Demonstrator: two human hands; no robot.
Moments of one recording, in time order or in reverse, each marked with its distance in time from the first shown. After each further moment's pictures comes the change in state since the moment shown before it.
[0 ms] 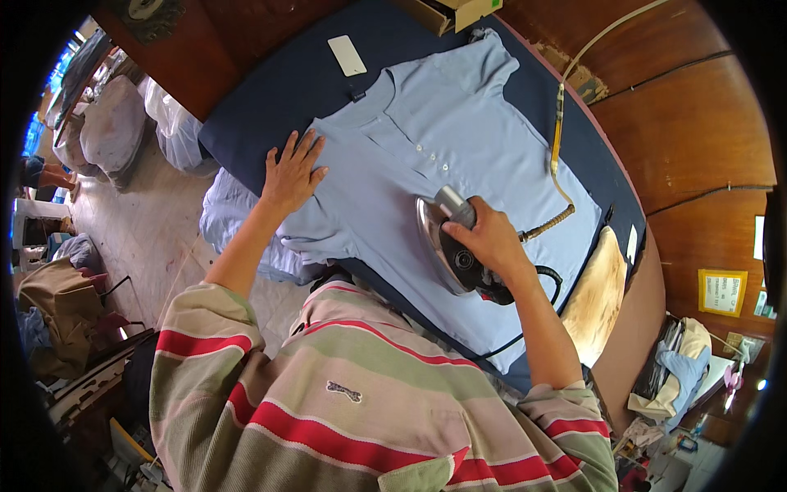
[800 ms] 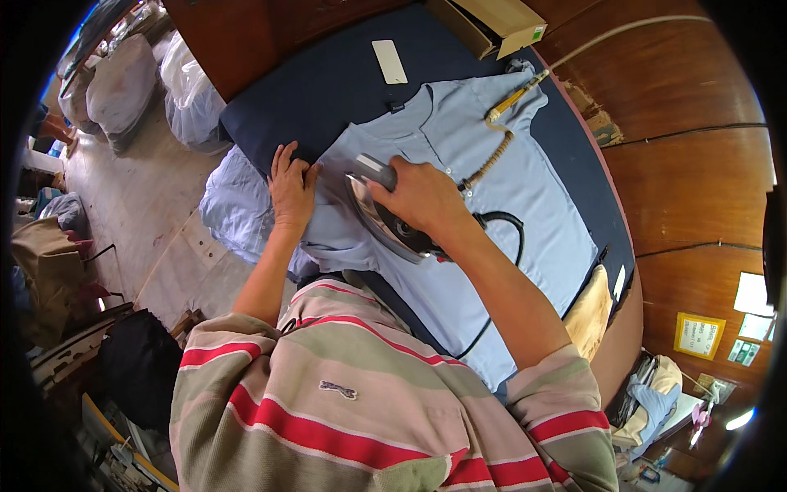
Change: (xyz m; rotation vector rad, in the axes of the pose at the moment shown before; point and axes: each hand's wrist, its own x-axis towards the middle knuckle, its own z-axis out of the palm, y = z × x) left_hand -0.028 -0.014 0.022 -0.607 0.513 -0.475; right_hand 0.084 -0.132 0.042 -0.261 0.007 -0.389
